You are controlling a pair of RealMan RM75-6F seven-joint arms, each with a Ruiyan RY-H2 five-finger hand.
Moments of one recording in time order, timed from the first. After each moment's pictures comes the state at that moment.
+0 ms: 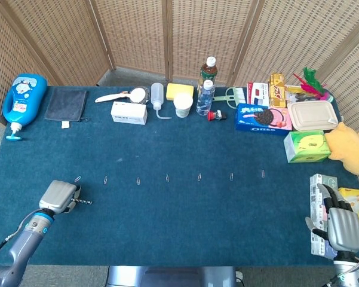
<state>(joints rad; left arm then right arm) -0.44 -1.35 0.02 -1.47 1.20 0.96 0.46 0.01 -1.26 0.07 -1.59 -1.42 1.51 -0.09</state>
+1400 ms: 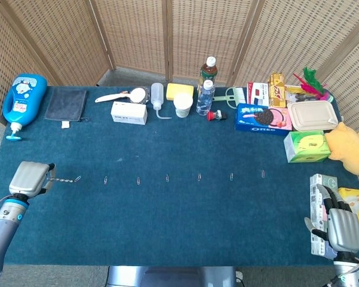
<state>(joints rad) -0.45 -1.17 -0.05 -1.55 1.14 1.03 0.41 0.00 -1.27 0.07 -1.55 -1.44 1.51 -0.02</state>
